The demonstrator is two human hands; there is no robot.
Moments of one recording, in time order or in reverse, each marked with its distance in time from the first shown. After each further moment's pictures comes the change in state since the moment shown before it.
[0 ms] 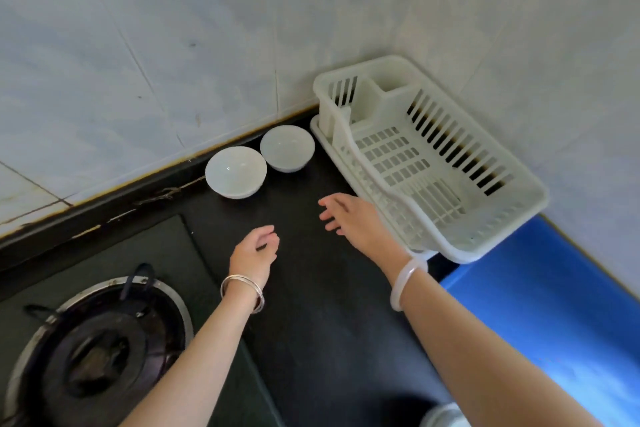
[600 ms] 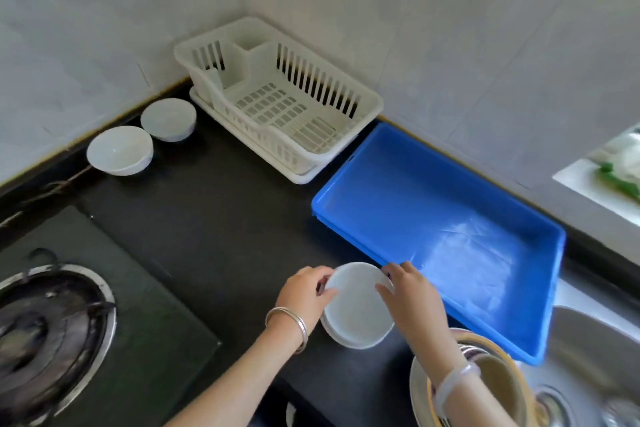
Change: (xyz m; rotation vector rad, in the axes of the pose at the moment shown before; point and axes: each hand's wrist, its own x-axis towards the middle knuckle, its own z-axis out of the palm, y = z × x) left_hand -0.223 -0.046 0.118 0.740 -0.643 0.355; right_hand -0.308 0.159 -0.049 -0.575 0.410 0.397
